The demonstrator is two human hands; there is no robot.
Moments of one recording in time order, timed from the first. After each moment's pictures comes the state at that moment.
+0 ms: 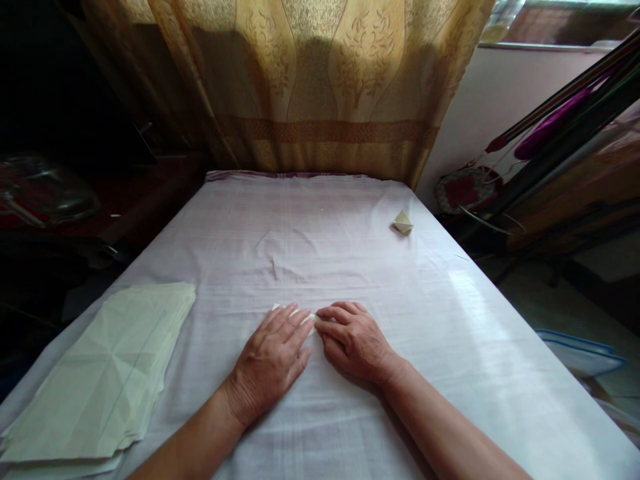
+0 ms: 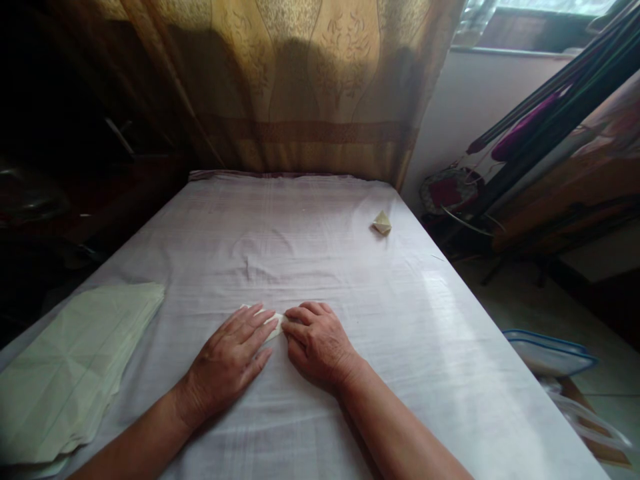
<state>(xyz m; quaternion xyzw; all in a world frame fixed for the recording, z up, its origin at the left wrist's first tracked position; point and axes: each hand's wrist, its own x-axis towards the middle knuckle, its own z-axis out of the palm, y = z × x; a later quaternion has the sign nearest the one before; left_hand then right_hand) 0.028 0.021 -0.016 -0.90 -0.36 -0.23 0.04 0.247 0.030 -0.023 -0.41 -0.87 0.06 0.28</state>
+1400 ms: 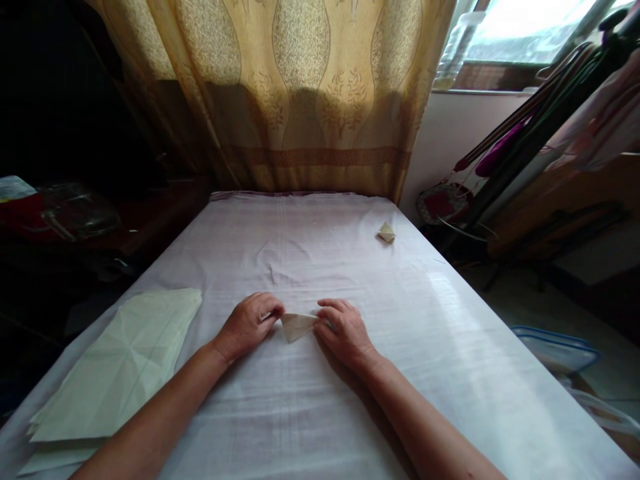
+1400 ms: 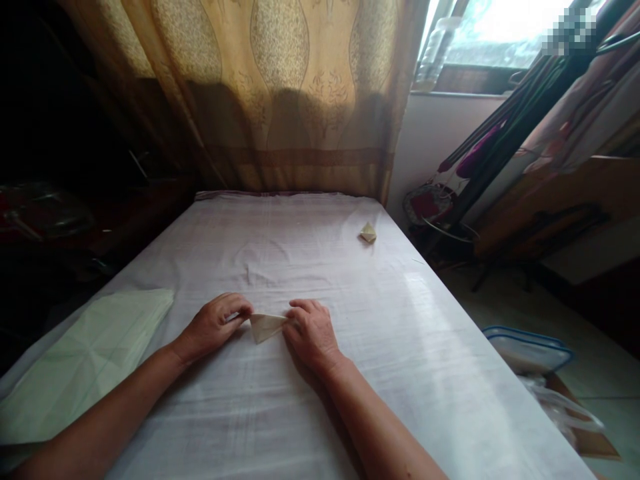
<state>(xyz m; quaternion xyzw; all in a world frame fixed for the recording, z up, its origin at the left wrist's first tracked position) 0.000 0.070 0.005 -0.88 -0.41 -0.21 -0.11 0.236 0.025 -0.037 -0.54 -0.76 0.07 0.35</state>
